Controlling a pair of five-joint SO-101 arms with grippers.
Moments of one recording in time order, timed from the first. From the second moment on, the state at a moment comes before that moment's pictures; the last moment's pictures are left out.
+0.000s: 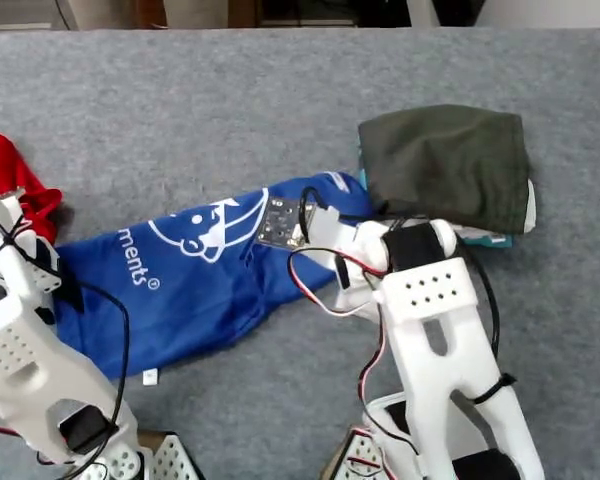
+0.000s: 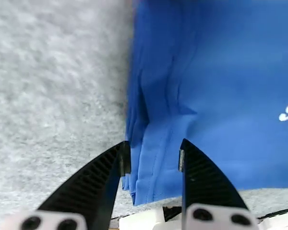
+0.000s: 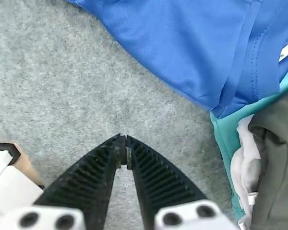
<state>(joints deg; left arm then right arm) -40.1 27.3 -2.1 92.9 -24.4 -18.3 -34.0 37.0 84.8 47.7</state>
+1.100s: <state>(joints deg) -40.7 37.5 -12.0 90.9 -22.5 -18.0 -34.0 33.2 88.5 47.7</state>
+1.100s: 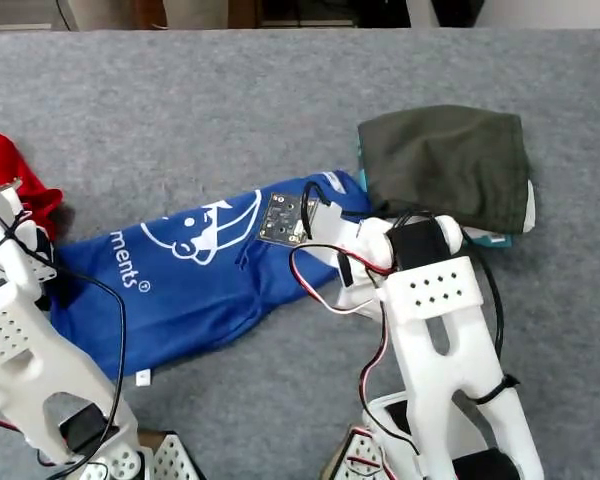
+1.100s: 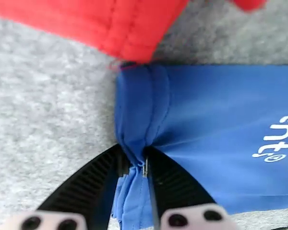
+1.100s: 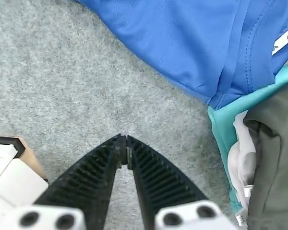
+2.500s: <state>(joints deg) -18.1 -5.0 -14.2 100.1 -19.6 -14.1 -34.2 27.3 84.4 27.5</state>
